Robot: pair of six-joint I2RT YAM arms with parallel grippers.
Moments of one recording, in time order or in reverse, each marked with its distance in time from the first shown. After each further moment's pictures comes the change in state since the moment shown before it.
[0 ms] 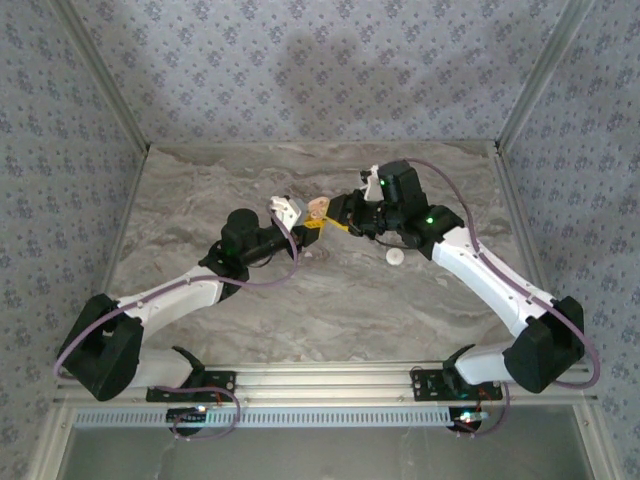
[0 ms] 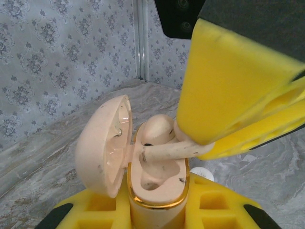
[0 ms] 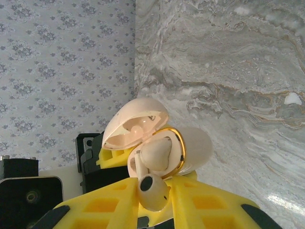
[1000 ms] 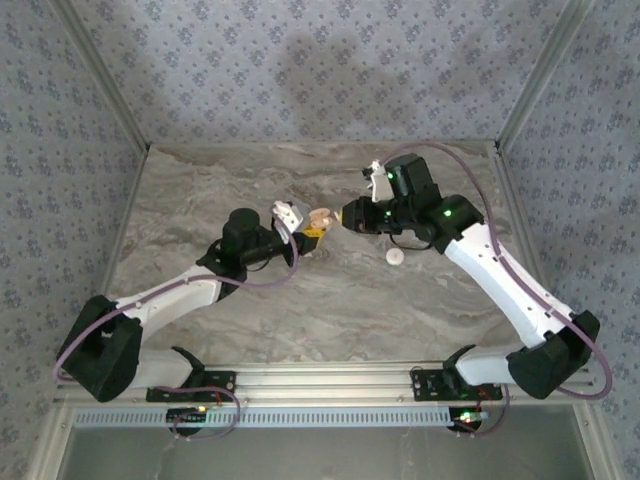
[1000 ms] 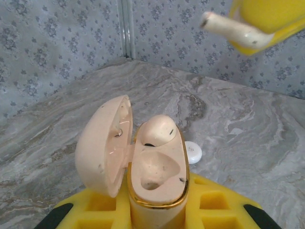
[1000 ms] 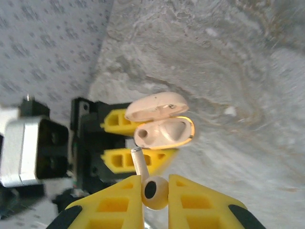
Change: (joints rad) left arm 0.039 -0.002 0.001 -0.149 0.124 0.049; right arm 0.000 -0.034 0.208 -0.433 0.146 -0.568
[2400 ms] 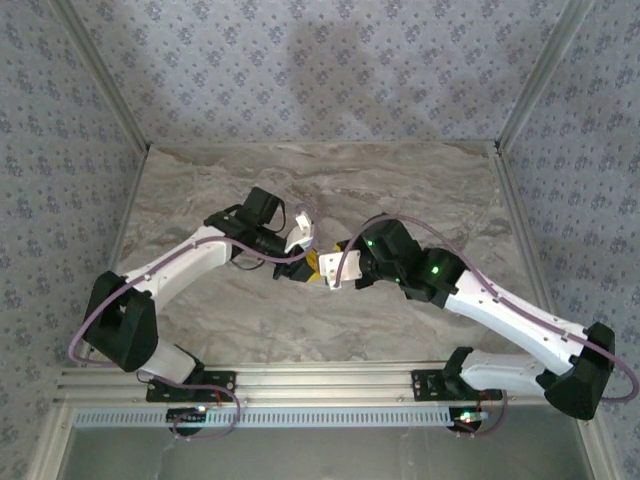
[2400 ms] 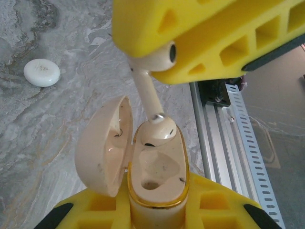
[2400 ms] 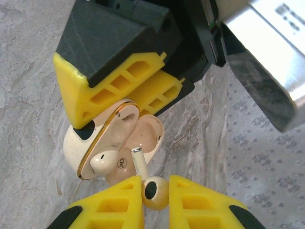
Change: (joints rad) left arm 0.027 0.181 0.405 -1.020 0.478 0.494; right arm 0.330 -0.202 -0.387 0.289 0.386 -1.514
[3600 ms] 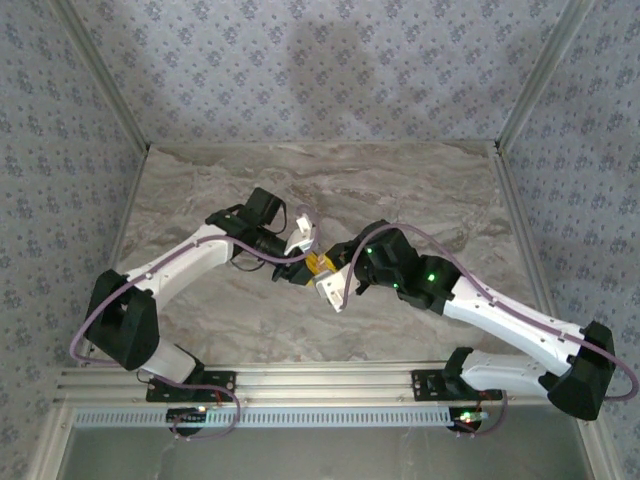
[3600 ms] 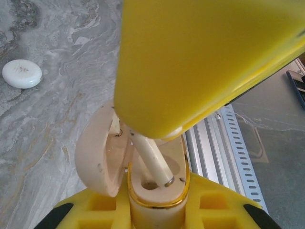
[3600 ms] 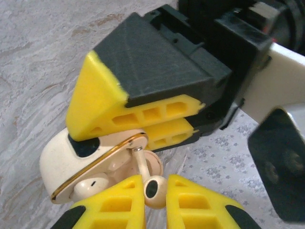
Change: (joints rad) left arm -0.014 0.011 0.021 -0.066 0.040 0.050; right arm 0.020 -0.007 -0.076 0.129 -0.073 -0.397
